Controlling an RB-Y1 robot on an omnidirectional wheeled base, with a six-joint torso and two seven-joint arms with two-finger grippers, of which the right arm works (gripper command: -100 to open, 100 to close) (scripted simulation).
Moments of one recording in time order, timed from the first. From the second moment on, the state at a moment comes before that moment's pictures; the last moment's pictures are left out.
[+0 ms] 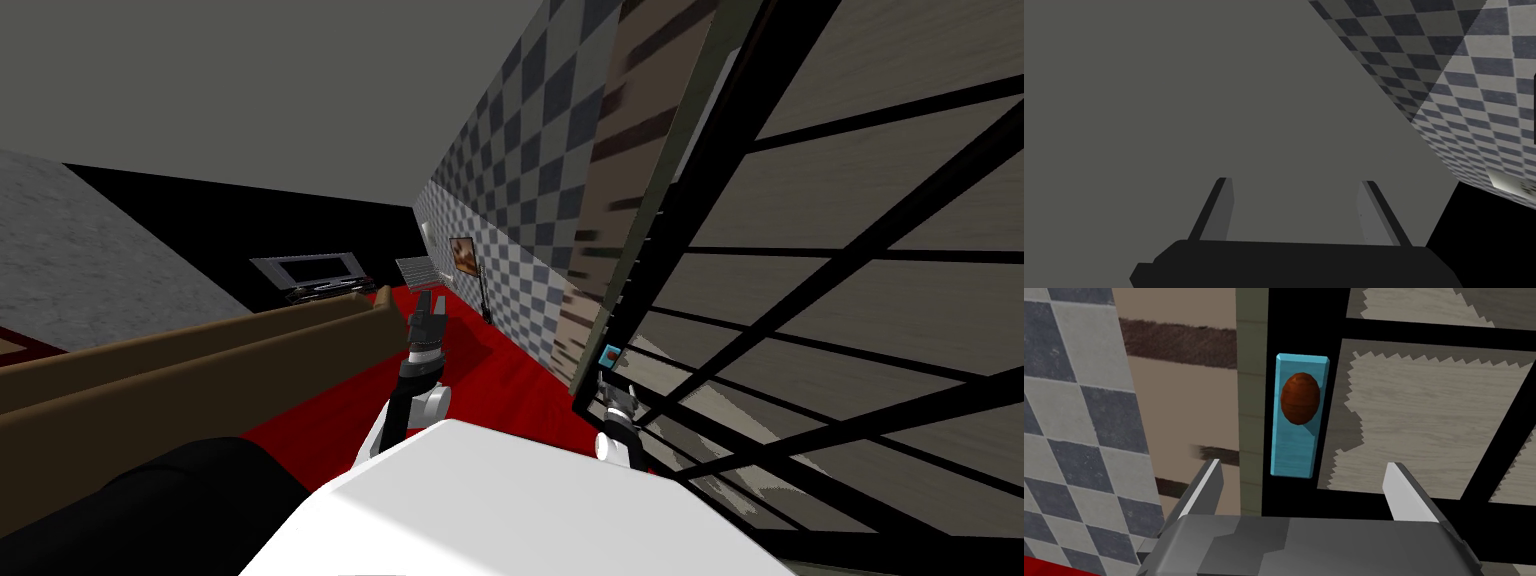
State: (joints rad) arm -0.09 -0.12 -0.09 -0.64 -0.51 -0.87 -1.27
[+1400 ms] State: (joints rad) arm -0.03 -0.25 -0.09 -0.60 -0.54 -0.89 -1.46
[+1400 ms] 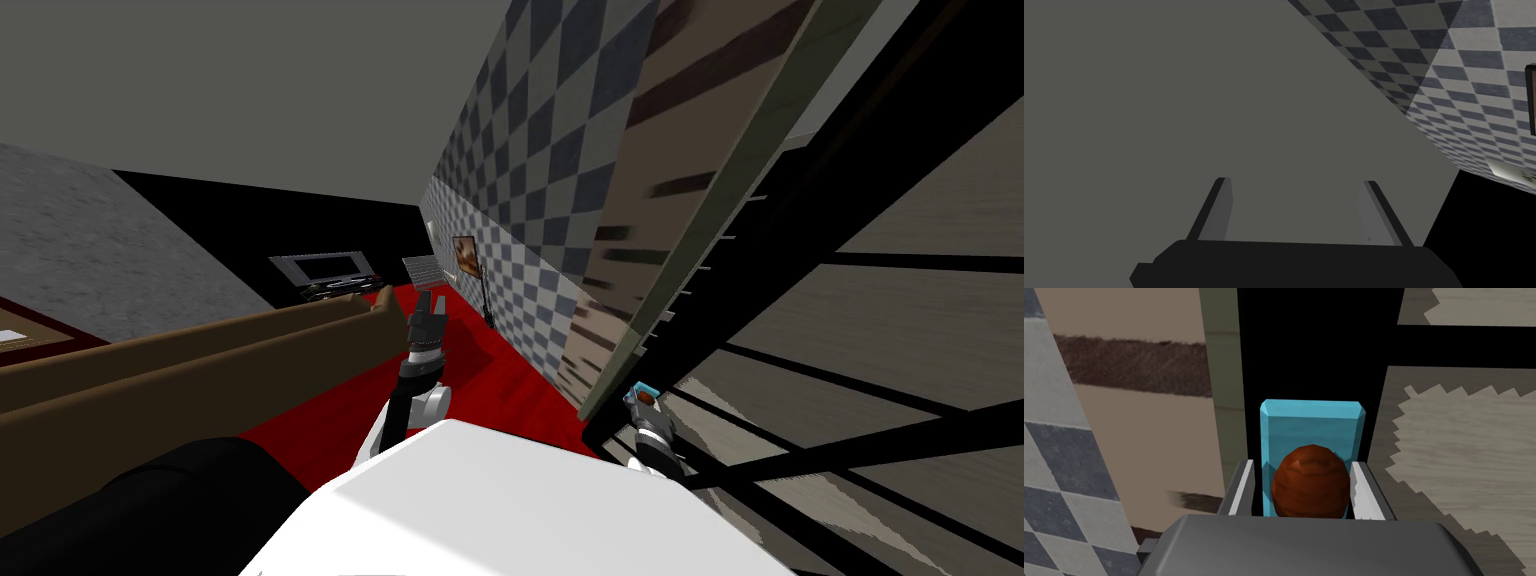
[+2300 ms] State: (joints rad) arm -0.02 -0.26 -0.05 -0.61 -0.52 -0.88 -1.49
